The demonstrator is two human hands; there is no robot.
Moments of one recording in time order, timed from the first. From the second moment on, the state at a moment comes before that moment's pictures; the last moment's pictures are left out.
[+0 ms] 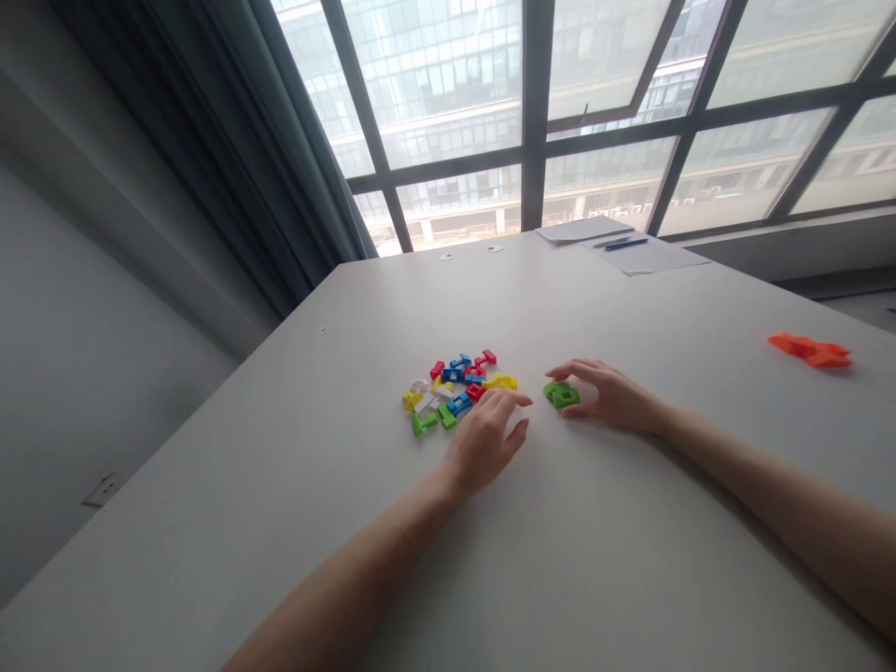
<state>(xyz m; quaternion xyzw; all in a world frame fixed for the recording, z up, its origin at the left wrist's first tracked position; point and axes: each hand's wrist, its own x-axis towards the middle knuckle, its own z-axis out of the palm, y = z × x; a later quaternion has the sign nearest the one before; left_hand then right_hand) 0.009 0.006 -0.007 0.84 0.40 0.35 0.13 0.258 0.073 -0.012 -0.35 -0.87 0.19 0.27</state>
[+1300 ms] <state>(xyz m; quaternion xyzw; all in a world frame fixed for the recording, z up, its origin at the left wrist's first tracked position) -0.111 0.028 0.080 0.76 0.62 -0.06 0.19 0.261 0.072 -0.005 -0.41 -0.80 0.32 0.31</state>
